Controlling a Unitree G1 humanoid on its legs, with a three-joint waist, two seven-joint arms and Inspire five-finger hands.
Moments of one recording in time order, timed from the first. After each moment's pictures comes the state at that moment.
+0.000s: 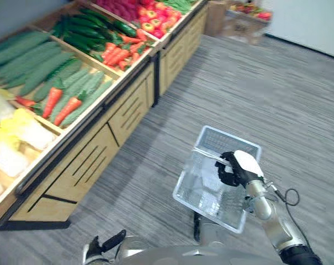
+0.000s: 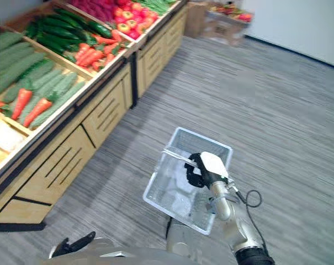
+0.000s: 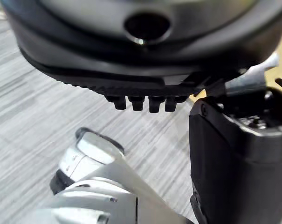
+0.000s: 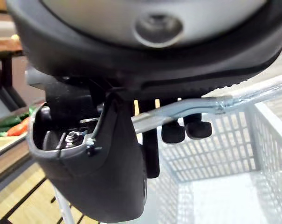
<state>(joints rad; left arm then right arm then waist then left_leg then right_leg) 0.19 0.07 0.25 1.05 -0.03 -0.02 0.21 0.11 -0.44 0.11 0.19 -0.66 -0.07 -0.09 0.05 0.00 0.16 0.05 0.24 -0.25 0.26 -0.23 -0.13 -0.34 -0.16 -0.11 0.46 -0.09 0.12</state>
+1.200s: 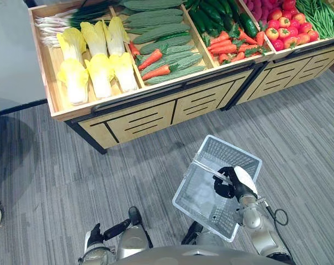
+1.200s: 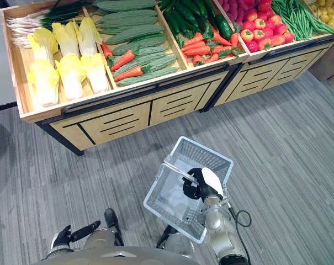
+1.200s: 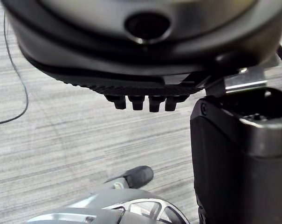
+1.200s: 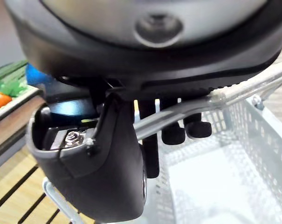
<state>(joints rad) 0.13 0.13 0.18 1.01 0.01 0.00 0.22 0.15 -0.23 0.05 0.35 -0.61 -0.03 -0.13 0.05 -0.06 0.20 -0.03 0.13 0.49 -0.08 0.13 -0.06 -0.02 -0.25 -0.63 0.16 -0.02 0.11</state>
